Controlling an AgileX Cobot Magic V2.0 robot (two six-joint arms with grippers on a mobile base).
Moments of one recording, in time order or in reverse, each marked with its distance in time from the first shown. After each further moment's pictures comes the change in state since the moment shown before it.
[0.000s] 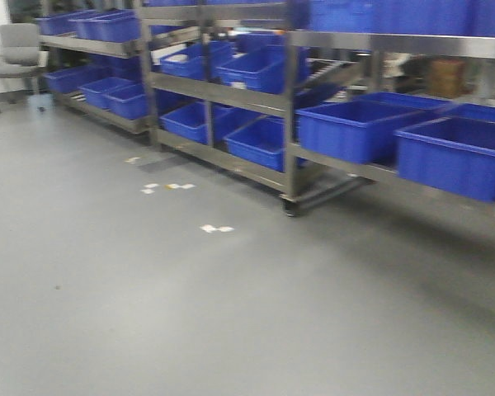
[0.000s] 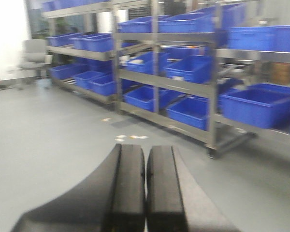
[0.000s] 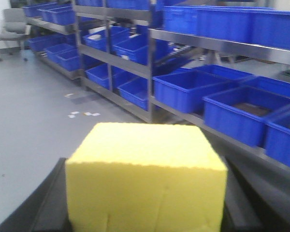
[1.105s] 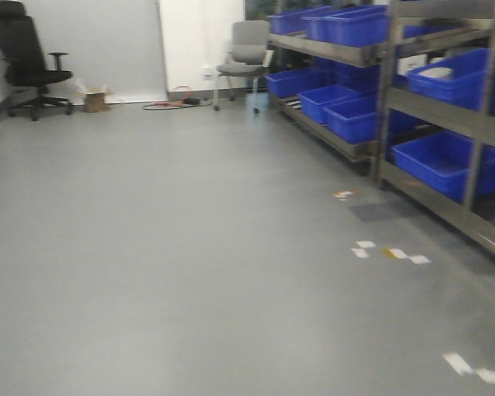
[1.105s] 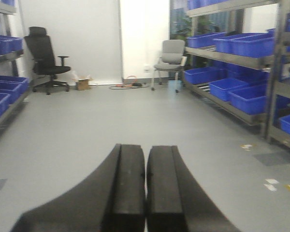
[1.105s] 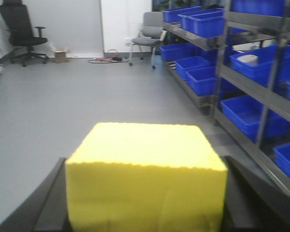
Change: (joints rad) left arm 0.000 0.000 0.000 0.000 0.000 0.000; right arm 0.000 0.000 0.000 0.000 0.000 0.000
